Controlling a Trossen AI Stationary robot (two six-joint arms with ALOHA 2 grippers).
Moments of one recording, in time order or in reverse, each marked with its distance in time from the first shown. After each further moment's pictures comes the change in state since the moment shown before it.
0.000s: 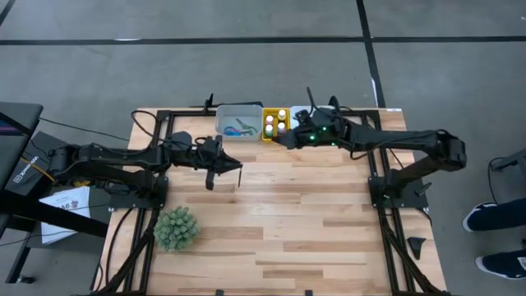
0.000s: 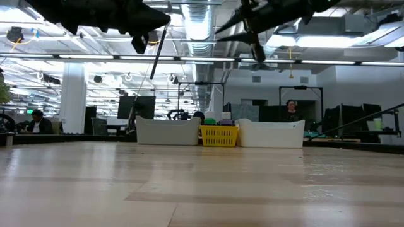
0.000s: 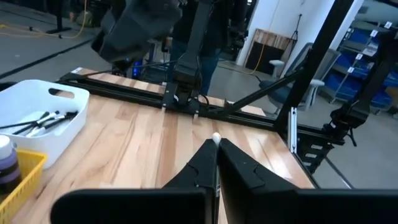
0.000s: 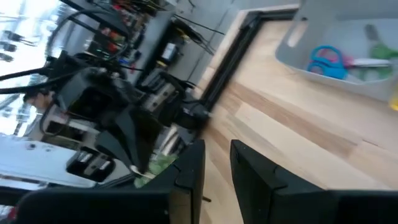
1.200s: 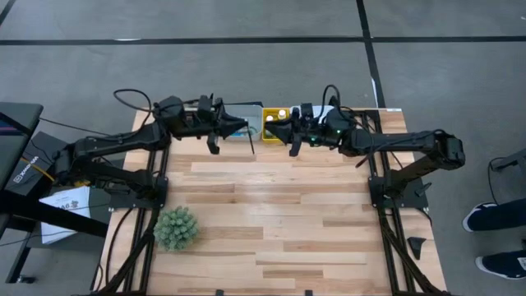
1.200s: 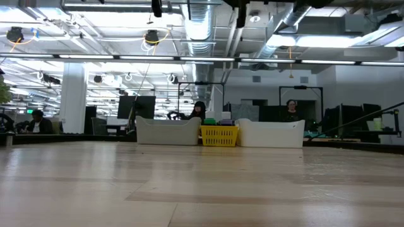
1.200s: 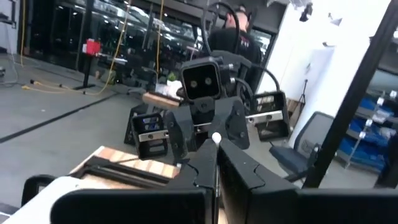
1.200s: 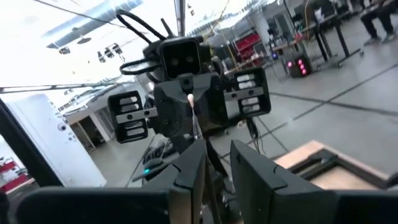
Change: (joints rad) left arm 0.175 0.102 0.404 -0.068 0.046 -0.093; right arm 0.073 0.023 0.017 0.490 0.060 -0.452
